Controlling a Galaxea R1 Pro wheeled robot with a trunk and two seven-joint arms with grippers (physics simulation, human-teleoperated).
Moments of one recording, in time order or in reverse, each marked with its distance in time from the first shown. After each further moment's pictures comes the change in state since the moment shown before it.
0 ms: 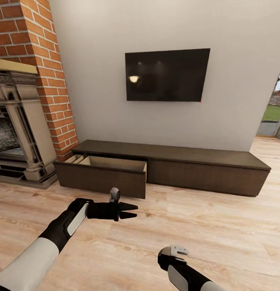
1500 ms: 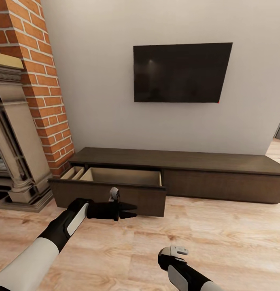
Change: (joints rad) left arm 0.000 0.002 0.000 -0.001 0.001 0.000 -0.010; right arm 0.000 0.000 0.000 0.001 0.002 0.000 0.000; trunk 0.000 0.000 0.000
